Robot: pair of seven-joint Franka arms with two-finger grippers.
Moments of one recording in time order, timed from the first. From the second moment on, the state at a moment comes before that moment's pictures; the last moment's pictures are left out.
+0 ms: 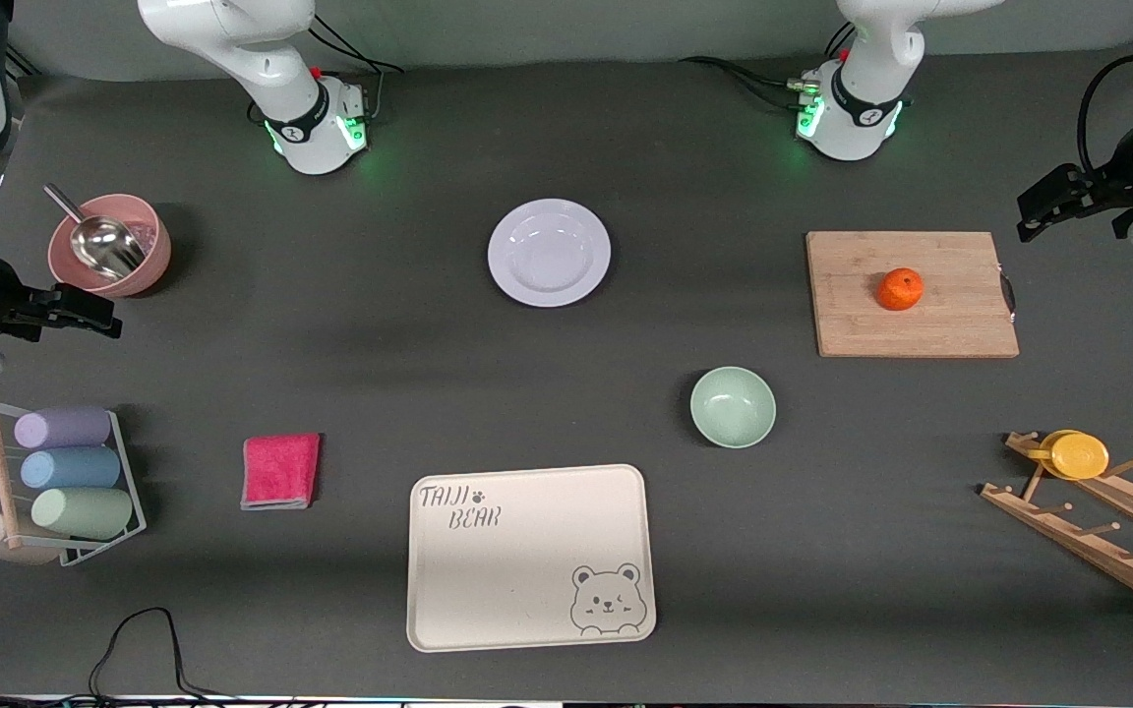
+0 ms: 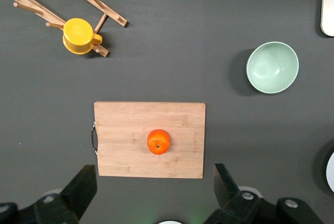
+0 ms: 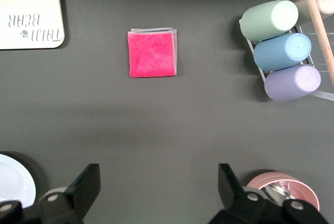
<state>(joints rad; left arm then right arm) 0.09 -0.15 -0.12 -1.73 0.02 1.56 -0.02 0.08 0.11 -0.14 -1.54 0.00 1.59 -0.06</state>
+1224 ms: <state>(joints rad) 0.10 -0.17 -0.10 -2.04 0.03 1.68 -0.02 0.21 -0.17 -0.12 -1.79 0.01 1.55 0.16</state>
